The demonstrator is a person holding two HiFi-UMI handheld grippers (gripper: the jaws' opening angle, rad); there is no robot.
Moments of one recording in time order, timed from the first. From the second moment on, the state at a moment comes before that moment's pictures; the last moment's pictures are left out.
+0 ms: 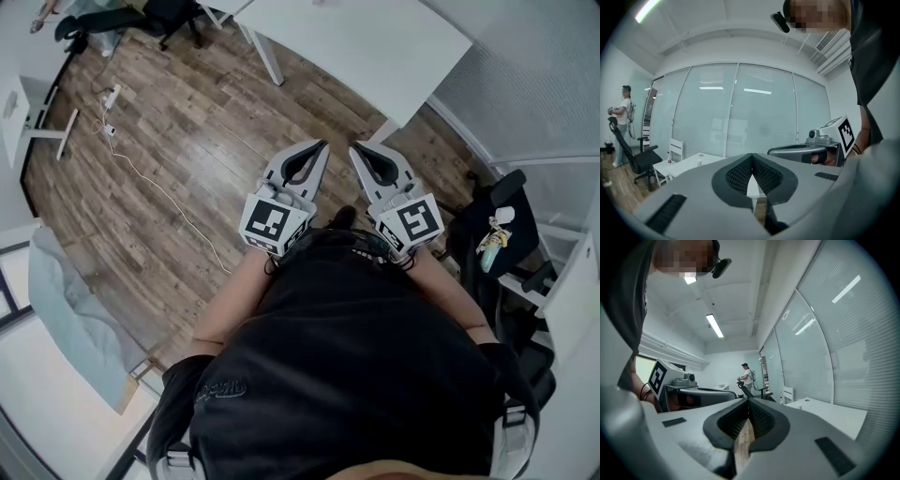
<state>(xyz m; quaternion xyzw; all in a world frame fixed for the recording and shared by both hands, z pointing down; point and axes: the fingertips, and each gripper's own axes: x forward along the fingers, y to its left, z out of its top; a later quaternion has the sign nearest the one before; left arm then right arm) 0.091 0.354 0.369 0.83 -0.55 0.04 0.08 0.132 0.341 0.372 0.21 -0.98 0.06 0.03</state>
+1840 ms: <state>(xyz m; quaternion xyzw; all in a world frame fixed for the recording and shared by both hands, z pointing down) -0.089 0.111 0.366 0.88 -0.47 0.03 0.08 -0.058 0.096 0.364 0.27 -0.96 0.06 0.04</state>
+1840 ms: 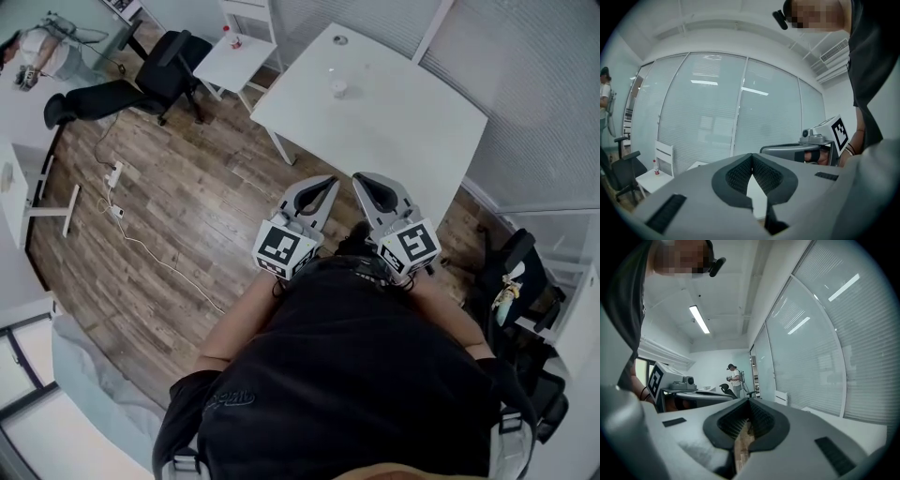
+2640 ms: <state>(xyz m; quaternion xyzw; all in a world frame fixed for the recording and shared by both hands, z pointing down) -0.041 -0.032 0.379 0.87 -0.49 0.03 0.06 -0.021 -0.042 0.365 0.22 -0.97 0.06 0.04</state>
